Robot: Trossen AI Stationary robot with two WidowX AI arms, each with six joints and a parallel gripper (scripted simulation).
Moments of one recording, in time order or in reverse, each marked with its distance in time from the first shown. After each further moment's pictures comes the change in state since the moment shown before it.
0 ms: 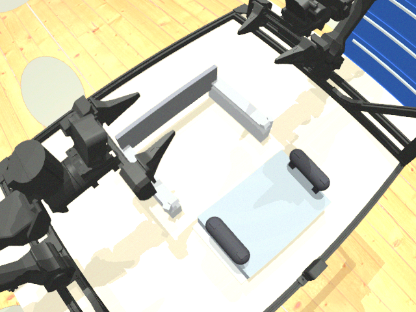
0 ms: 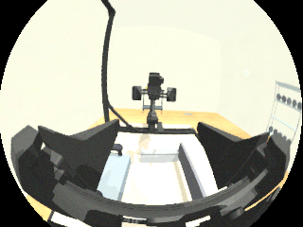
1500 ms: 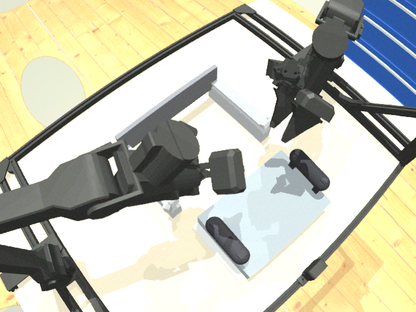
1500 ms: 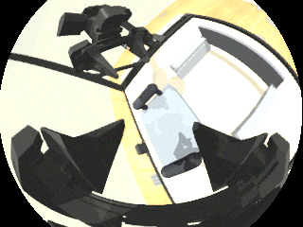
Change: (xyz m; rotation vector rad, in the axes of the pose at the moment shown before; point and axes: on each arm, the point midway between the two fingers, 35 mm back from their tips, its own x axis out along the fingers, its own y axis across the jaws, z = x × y) left arm 0.054 -0.103 -0.089 -0.910 0.775 0.214; right arm 0.049 0.113 -0.085 0.911 0.763 -0.203
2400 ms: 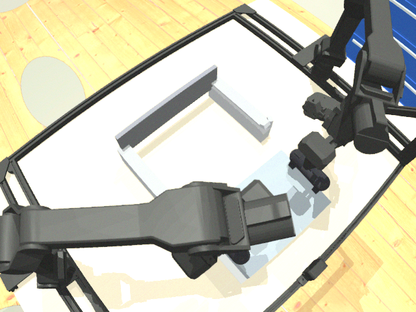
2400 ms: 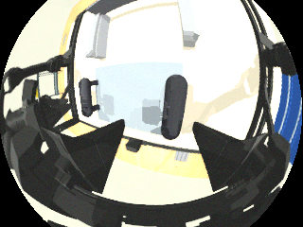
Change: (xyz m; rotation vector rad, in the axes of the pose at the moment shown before) left arm 0.024 -0.002 -0.104 -0.647 0.038 0.593; right arm 0.016 -0.002 -0.105 0.694 0.017 -0.608
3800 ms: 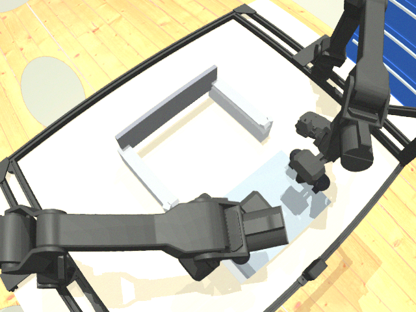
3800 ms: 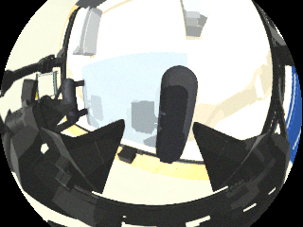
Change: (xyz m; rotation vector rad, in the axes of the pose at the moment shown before) left arm 0.054 0.011 -0.006 -0.005 0.005 -0.010; right arm 0.057 -0.012 -0.006 0.005 0.005 0.008
